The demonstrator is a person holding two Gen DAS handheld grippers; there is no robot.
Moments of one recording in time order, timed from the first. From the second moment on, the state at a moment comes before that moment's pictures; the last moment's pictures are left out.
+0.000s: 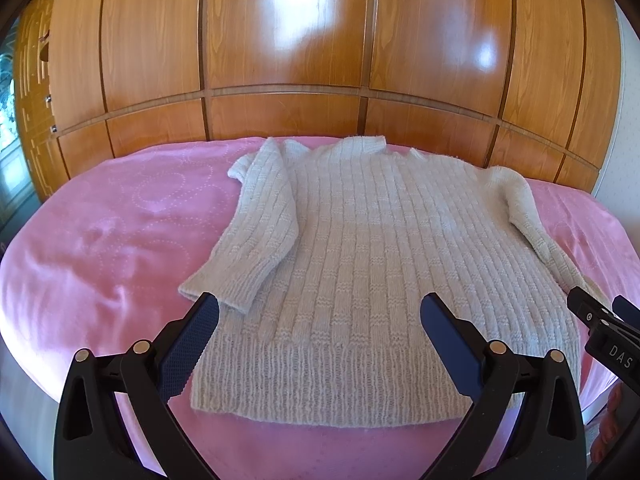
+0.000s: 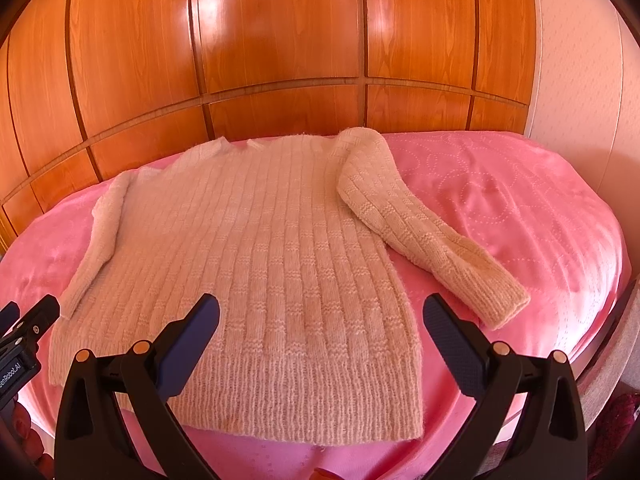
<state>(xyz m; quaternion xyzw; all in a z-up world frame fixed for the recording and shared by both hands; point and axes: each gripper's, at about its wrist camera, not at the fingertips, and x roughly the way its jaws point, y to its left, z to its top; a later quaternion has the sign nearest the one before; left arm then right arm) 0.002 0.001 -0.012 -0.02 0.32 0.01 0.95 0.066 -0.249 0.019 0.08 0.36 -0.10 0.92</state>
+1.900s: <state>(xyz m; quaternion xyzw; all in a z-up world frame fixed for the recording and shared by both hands) 0.062 0.094 -0.056 -0.10 0.37 0.01 0.92 0.188 -0.274 -0.035 0.02 0.39 -0.10 0.92</state>
